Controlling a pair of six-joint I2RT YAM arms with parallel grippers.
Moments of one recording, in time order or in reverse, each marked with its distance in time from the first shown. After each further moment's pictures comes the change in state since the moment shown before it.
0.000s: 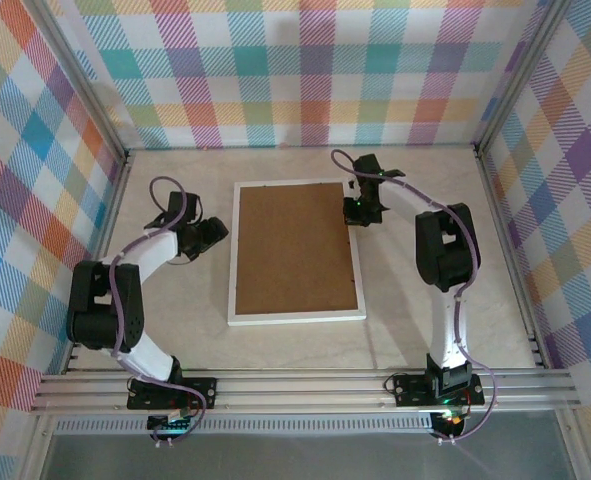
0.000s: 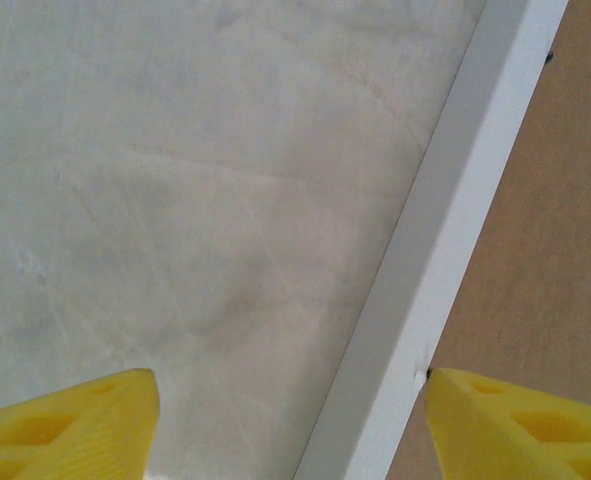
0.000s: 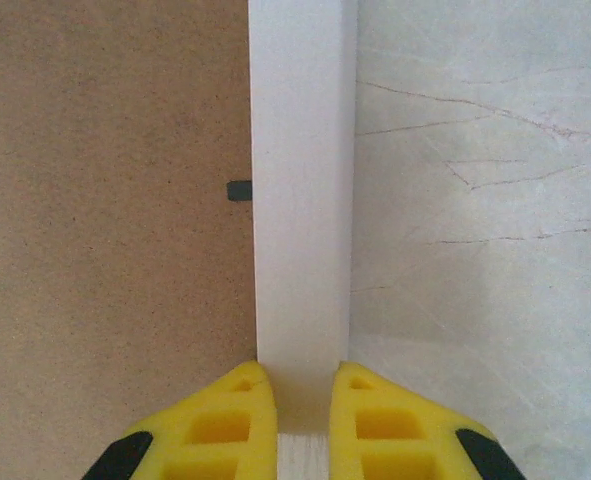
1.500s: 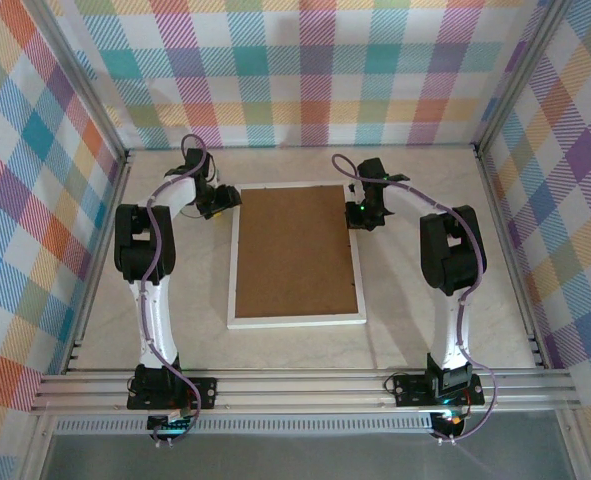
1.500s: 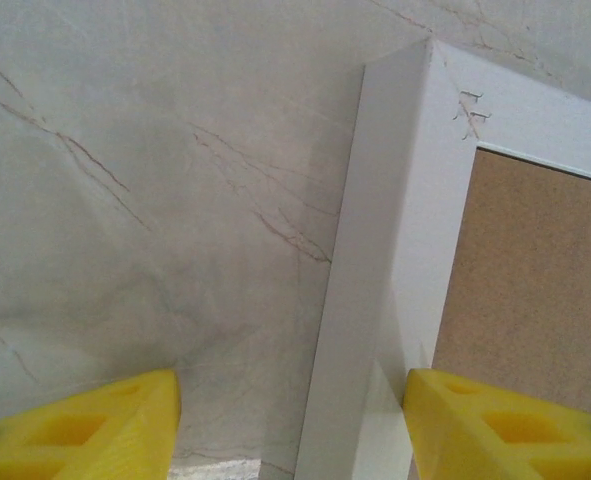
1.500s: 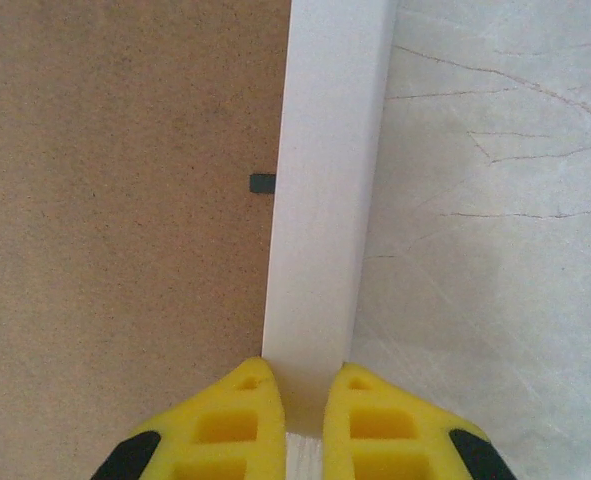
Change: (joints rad) left arm 0.024 0.605 0.743 -0.276 0.171 0.285; right arm -0.012 -0.047 -0.077 0.041 -0.047 -0.083
